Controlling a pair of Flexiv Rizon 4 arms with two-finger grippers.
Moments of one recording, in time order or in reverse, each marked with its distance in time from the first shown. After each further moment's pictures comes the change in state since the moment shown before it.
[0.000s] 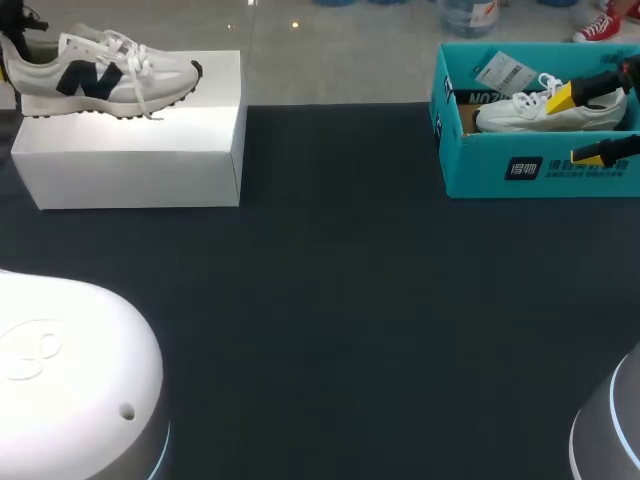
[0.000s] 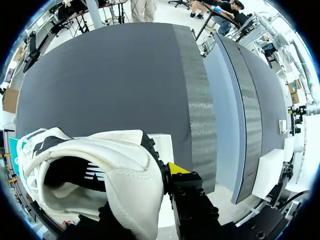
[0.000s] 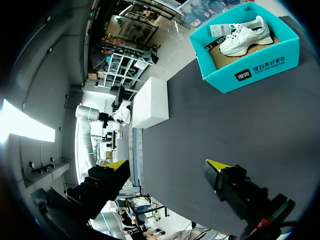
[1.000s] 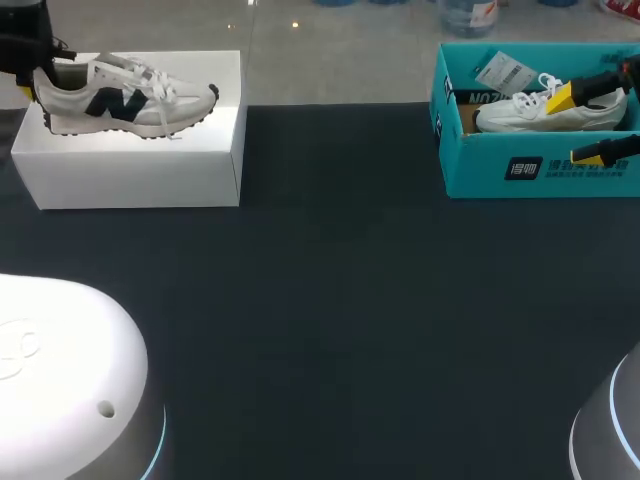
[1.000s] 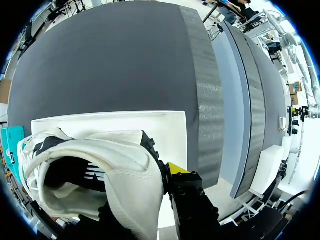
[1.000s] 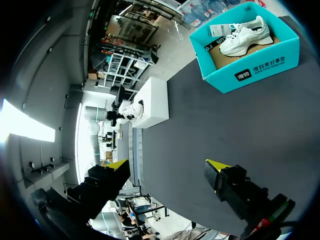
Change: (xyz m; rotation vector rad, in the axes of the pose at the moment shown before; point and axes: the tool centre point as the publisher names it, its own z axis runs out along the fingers) left arm -0.018 0.040 0.058 -0.115 0.049 -0.046; right arm 0.000 0.000 0.000 0.000 0.000 0.000
